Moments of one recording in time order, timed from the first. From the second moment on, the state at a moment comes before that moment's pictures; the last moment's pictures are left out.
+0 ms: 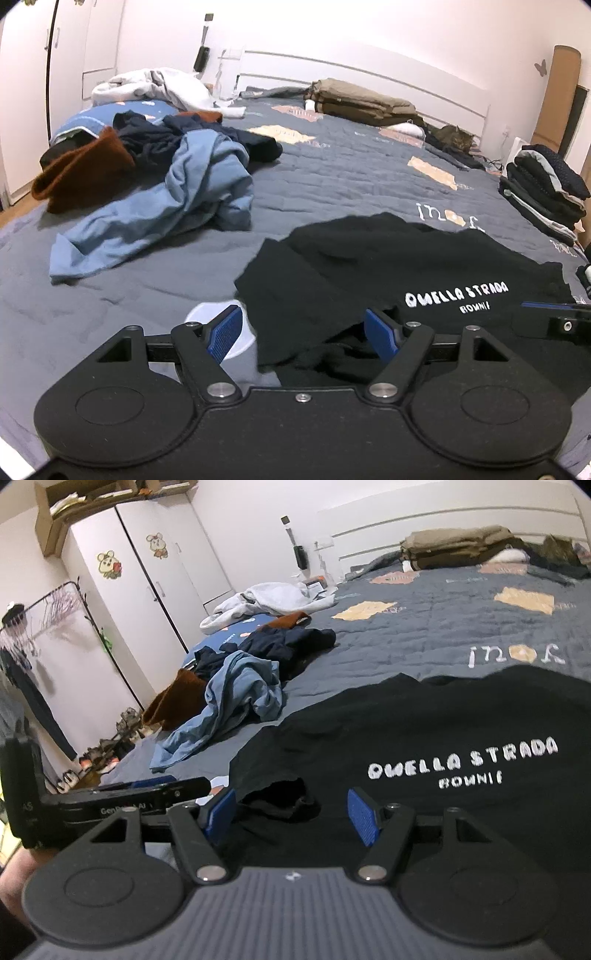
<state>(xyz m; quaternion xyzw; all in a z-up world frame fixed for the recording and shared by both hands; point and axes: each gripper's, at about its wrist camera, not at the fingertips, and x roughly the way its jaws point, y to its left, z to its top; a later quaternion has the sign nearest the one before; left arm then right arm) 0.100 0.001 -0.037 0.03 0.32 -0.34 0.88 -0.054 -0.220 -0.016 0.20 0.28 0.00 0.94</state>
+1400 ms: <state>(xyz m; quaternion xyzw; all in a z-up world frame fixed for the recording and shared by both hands) 0.159 0.065 -0.043 -0.07 0.35 -0.31 0.88 0.061 -0.114 -0.053 -0.09 0.35 0.13 0.92</state>
